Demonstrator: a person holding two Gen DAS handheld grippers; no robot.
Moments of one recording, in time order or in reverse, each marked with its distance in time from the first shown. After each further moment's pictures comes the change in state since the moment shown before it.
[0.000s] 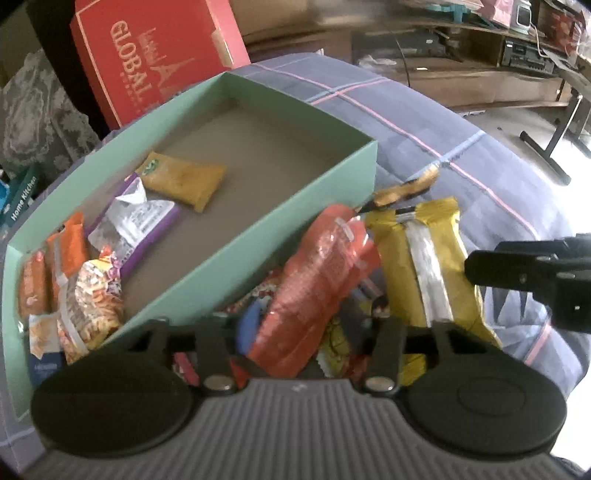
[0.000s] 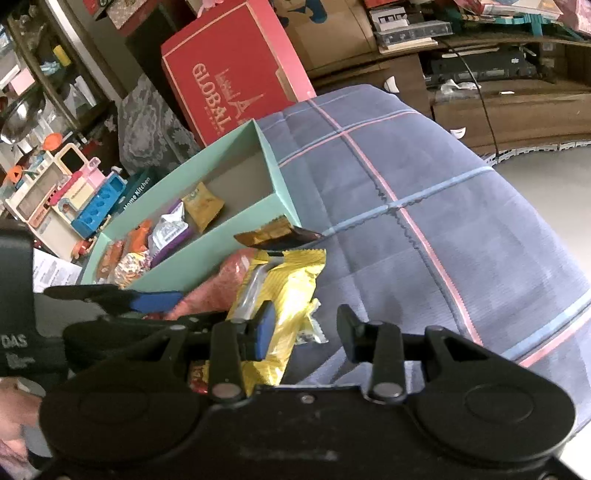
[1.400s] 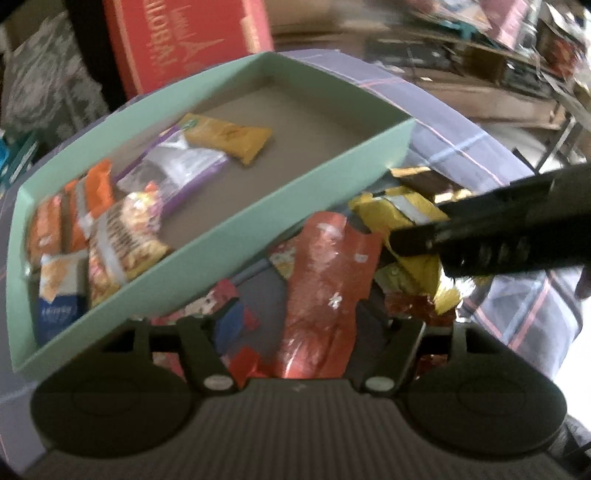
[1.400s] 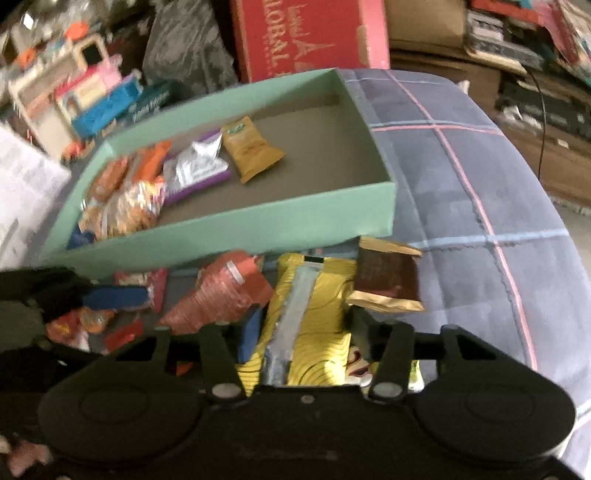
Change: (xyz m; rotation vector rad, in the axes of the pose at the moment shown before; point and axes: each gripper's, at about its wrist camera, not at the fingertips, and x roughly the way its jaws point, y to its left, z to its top) left arm -0.012 0.053 -0.043 -0.064 -0.005 -0.079; right arm 0.058 0.075 0.018 -0.240 0.148 -0.060
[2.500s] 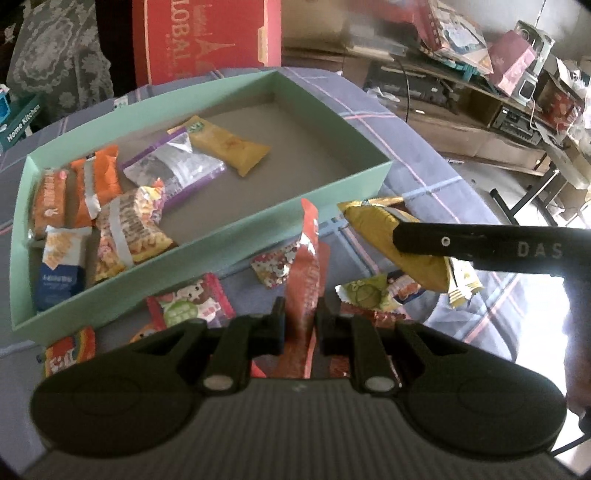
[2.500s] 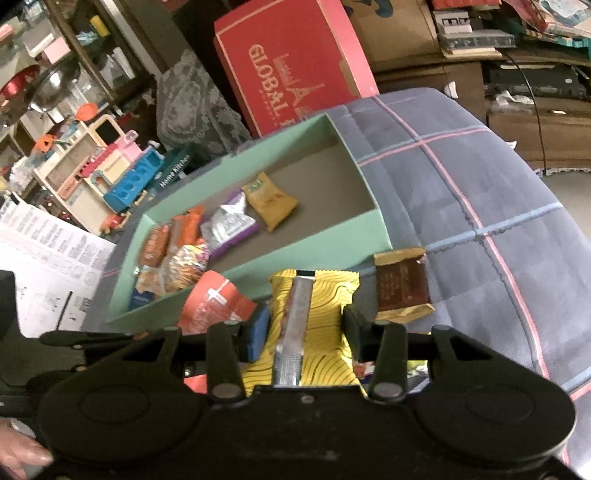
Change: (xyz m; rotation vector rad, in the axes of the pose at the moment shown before) left arm -0.048 0.013 0.005 -0.179 -0.022 -0.112; right arm -0.052 -0.014 0.000 0.120 -0.111 0.145
